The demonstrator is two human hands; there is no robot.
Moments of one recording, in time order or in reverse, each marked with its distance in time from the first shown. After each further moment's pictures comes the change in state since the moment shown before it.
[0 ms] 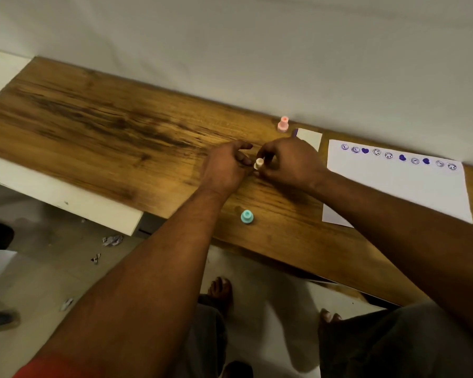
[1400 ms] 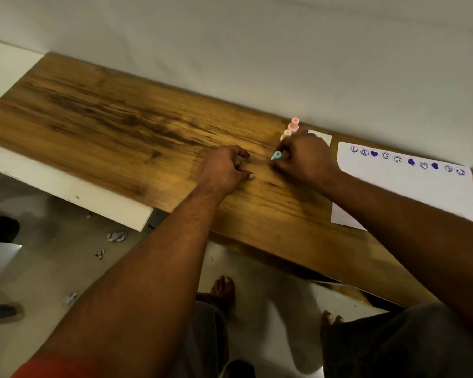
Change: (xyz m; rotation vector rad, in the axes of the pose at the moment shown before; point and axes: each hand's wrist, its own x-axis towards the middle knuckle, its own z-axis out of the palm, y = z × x) left_hand -0.006 -0.018 -0.015 0.097 -0.016 -0.052; right_hand 0.001 0.003 -0.004 -0.066 0.053 0.145
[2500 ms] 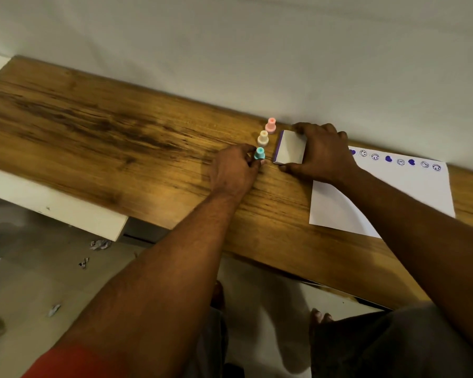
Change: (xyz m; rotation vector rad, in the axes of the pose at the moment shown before) left_hand 0.002 0.068 0.052 0.099 0.175 0.048; right_hand -0.006 0.095 -0.006 -0.065 0.003 0.083
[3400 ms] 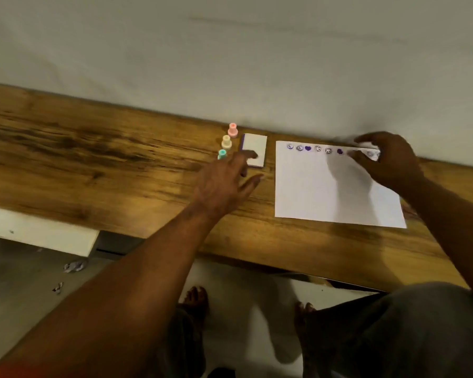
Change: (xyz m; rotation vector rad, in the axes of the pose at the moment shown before) left_hand -0.039 0.028 0.002 0.096 -0.005 0.571; right_hand -0.111 0.165 -0.066 0.092 0.260 0.250
